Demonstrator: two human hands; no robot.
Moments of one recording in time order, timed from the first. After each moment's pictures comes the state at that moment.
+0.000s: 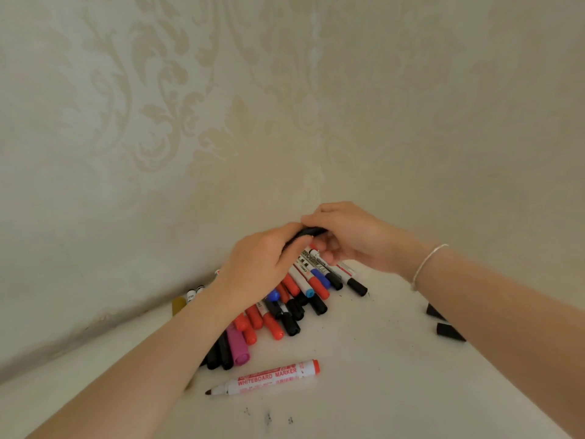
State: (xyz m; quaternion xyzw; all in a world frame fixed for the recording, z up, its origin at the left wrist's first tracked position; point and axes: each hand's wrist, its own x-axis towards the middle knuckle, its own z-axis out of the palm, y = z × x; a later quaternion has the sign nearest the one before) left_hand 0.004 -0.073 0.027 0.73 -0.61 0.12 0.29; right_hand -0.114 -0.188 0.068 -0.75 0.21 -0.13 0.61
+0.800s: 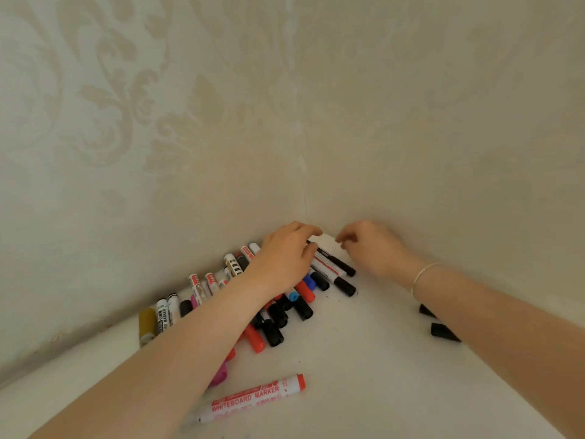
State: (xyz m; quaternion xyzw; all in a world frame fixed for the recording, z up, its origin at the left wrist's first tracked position) left_hand 0.006 -0.151 -0.008 0.78 -0.59 0.00 0.22; right_hand -0.120 -0.264 -0.006 -0.89 0.35 -0.16 0.26
